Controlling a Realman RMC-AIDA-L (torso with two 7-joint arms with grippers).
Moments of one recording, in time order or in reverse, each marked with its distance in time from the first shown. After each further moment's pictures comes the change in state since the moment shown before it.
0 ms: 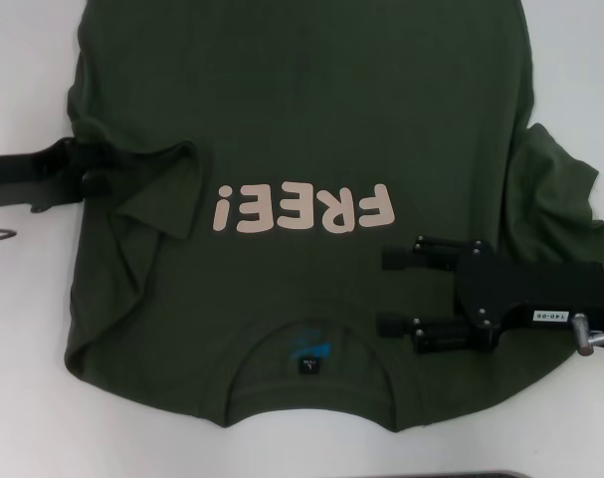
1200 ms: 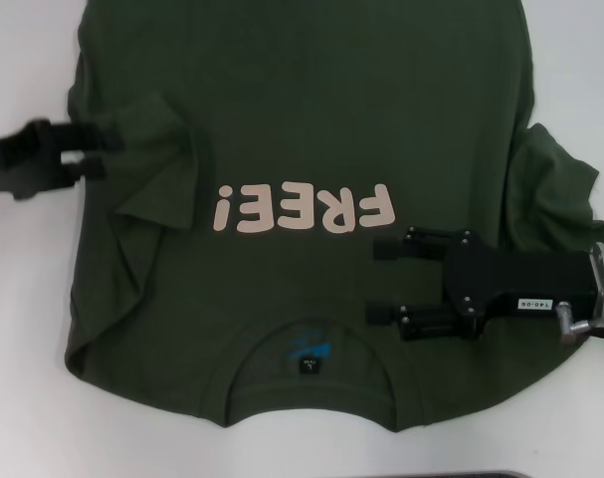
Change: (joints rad) left arm 0.024 0.089 0.020 -0.049 -0.161 0.176 0.064; right arm 0.022 0.009 -0.004 0.000 0.000 0.046 0.004
